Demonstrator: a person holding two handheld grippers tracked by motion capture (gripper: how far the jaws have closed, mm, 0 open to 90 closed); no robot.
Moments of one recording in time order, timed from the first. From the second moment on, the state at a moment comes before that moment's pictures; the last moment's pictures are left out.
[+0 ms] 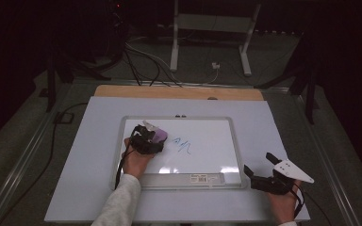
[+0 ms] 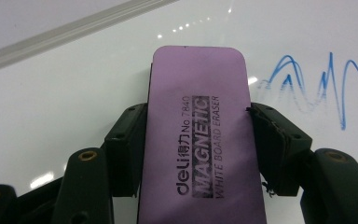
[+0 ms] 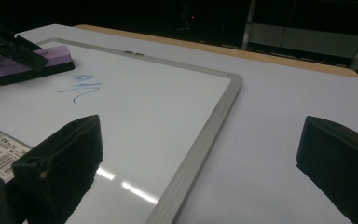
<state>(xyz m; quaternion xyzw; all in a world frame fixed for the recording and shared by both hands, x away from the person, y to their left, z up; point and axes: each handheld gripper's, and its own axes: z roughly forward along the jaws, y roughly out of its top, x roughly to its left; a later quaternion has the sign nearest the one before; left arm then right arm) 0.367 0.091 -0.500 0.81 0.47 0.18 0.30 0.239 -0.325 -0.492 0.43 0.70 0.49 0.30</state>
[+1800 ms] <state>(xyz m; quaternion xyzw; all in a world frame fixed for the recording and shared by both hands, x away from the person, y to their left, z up) 0.367 0.067 -0.503 0.81 0.45 0.22 0.29 0.238 -0.325 -0.491 0.43 0.70 0.49 0.30</state>
